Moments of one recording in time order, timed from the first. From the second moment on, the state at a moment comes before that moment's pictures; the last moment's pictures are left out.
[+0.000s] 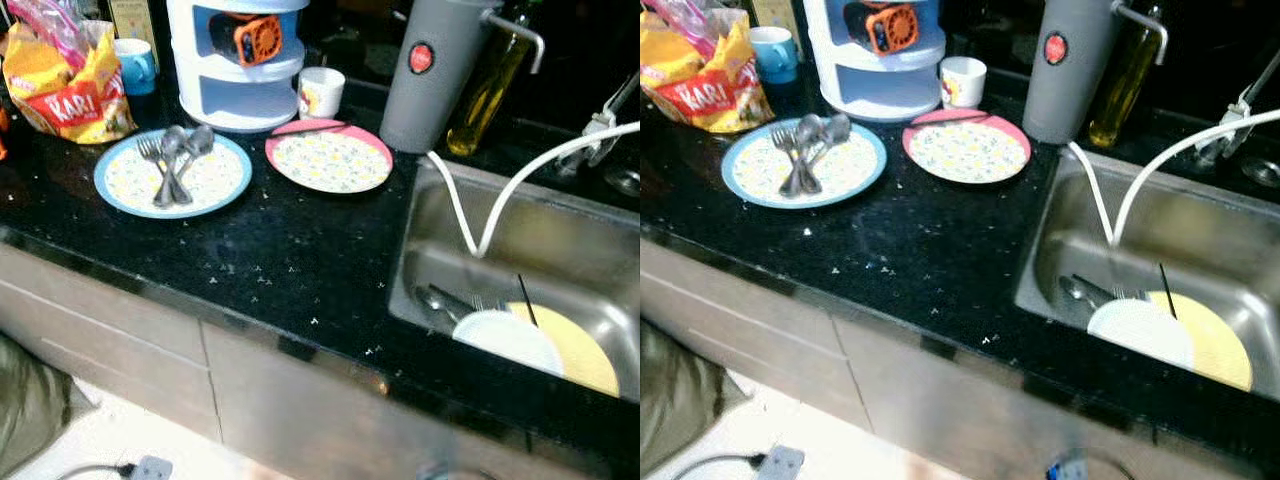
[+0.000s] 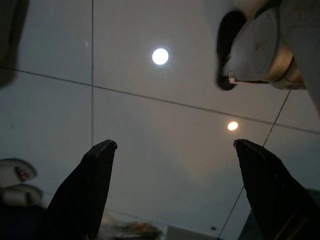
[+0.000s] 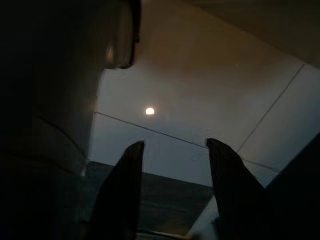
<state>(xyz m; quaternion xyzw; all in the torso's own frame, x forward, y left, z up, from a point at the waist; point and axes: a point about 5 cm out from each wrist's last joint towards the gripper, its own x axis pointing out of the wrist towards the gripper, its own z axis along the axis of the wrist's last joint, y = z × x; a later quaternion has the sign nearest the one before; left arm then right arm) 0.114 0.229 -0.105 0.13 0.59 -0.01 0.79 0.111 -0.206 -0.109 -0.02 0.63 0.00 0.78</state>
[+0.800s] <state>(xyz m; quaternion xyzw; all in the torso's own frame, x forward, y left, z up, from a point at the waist) 0.123 0.264 -0.092 0.08 0.57 0.14 0.81 0.102 -0.193 -0.112 -0.04 0.67 0.06 0.74</state>
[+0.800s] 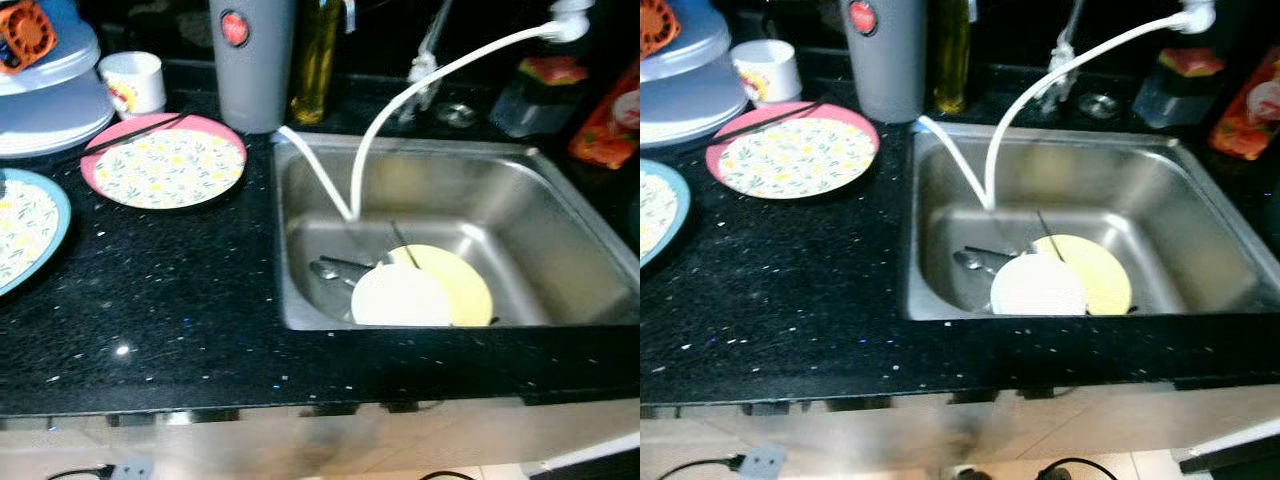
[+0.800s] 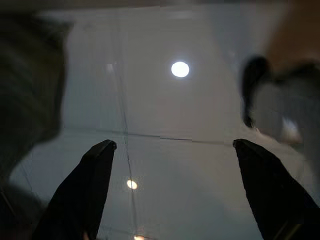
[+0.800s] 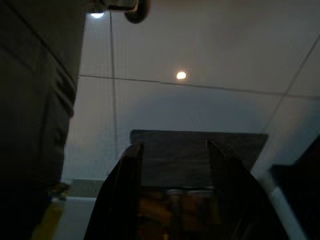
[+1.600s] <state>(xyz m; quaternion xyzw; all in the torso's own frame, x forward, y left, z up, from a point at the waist) 0.120 0.250 -0.097 0.05 0.59 0.15 0.80 0.095 -0.198 -0.113 -0.06 0.68 0.08 0.73</state>
